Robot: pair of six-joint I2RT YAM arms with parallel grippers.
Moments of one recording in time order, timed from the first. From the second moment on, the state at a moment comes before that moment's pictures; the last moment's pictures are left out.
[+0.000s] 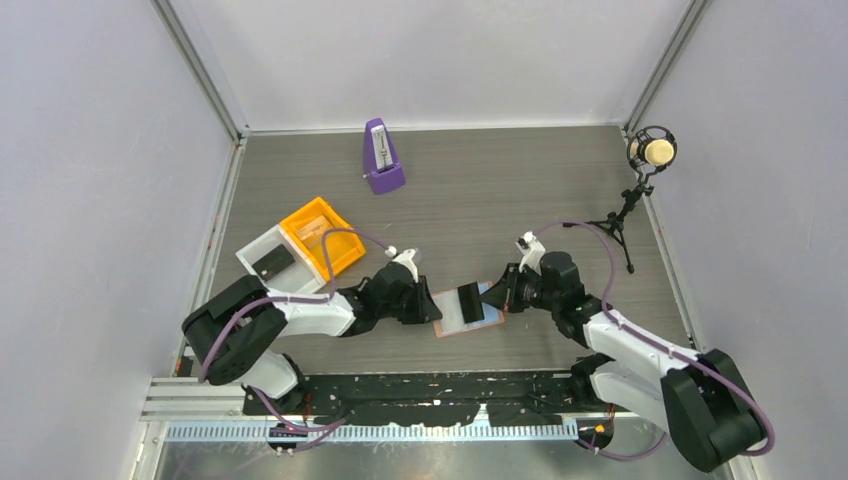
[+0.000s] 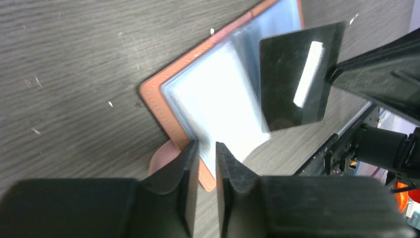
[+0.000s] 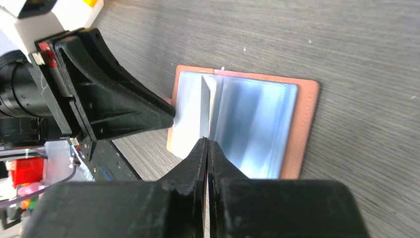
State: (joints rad) left arm -0.91 1.51 0.51 0.31 0.09 -0.88; right arm 0.42 1.04 0.24 0.24 -0.48 0.60
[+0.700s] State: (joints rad) left arm -0.95 1.33 0.70 0.00 0.08 -0.81; right arm 0.43 0.75 0.31 0.01 -0.43 0.50
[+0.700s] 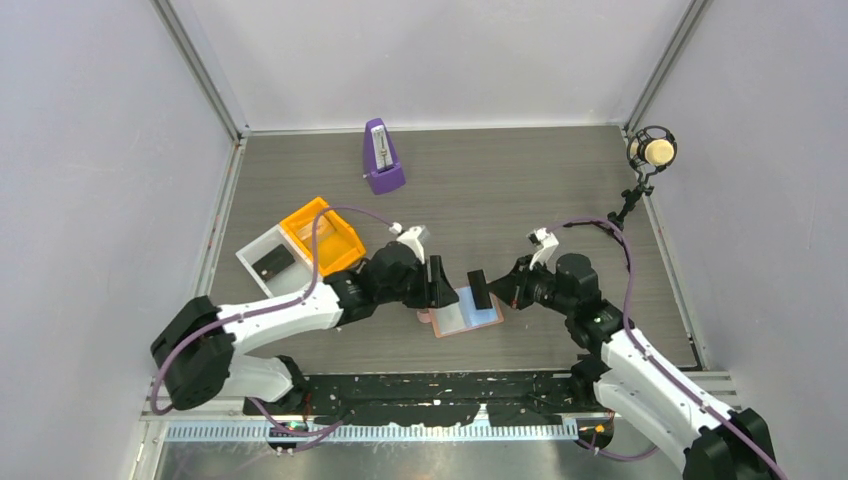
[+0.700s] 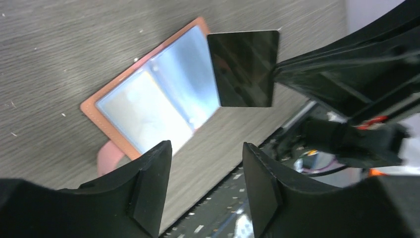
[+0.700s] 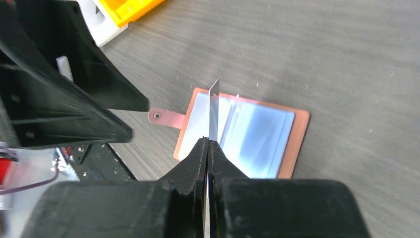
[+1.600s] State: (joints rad) left arm -0.89 1.01 0.79 -0.24 -0.04 -1.15; right arm 1.05 0.56 0.32 0.12 0.17 -0.10
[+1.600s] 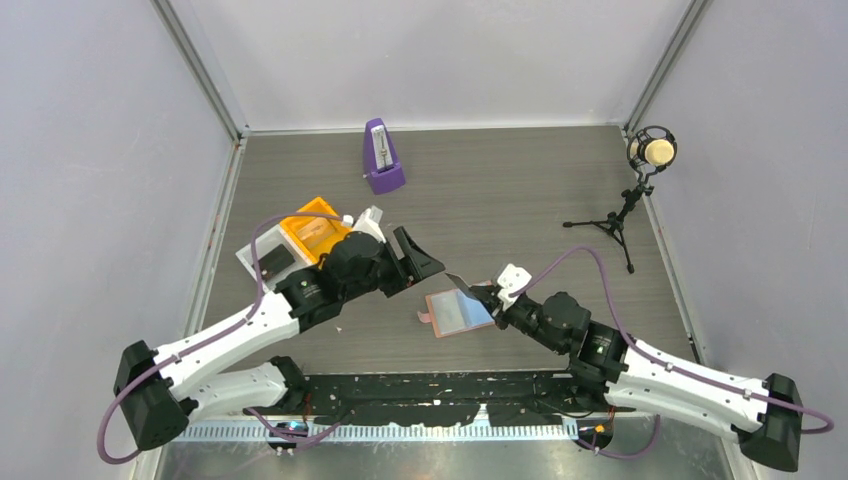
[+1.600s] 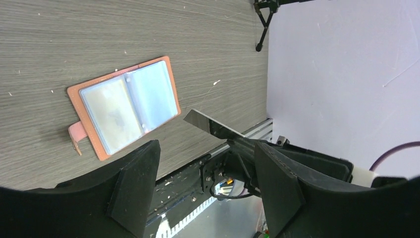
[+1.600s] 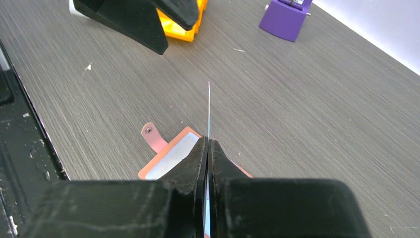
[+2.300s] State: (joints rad) left arm -0.87 1.25 0.75 -0.10 0.13 -1.26; right arm 1.36 0.81 0.33 0.14 0.52 -0.23
